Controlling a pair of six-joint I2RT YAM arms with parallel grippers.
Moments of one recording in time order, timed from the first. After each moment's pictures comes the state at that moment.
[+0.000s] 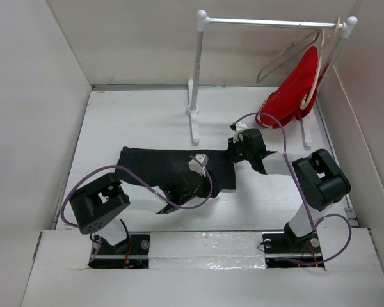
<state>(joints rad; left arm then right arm) -1.07 1.52 0.52 0.52 -0.20 -0.79 0.43 1.70 0.74 0.35 -0.19 0.16</state>
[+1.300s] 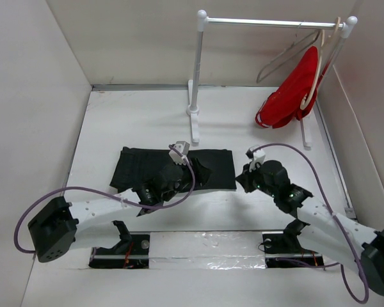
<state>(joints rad) -1.02 1.14 0.52 0.33 -0.28 -0.75 0.63 0.89 0.34 0.03 -0.08 0.24</state>
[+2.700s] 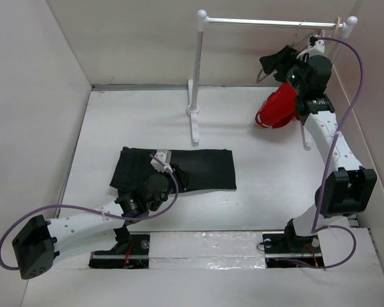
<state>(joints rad) -1.01 0.87 0.37 0.19 -0.47 -0.70 0.05 1.57 1.53 0.08 -0.24 0.55</state>
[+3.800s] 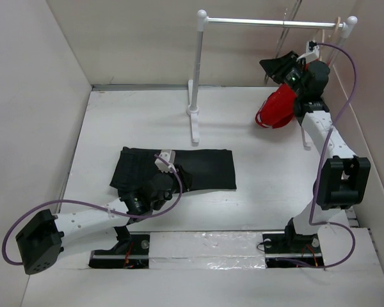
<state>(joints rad) -1.01 0.95 0.38 0.22 -0.44 -0.73 0.01 1.67 1.47 0.33 -0.41 0.77</state>
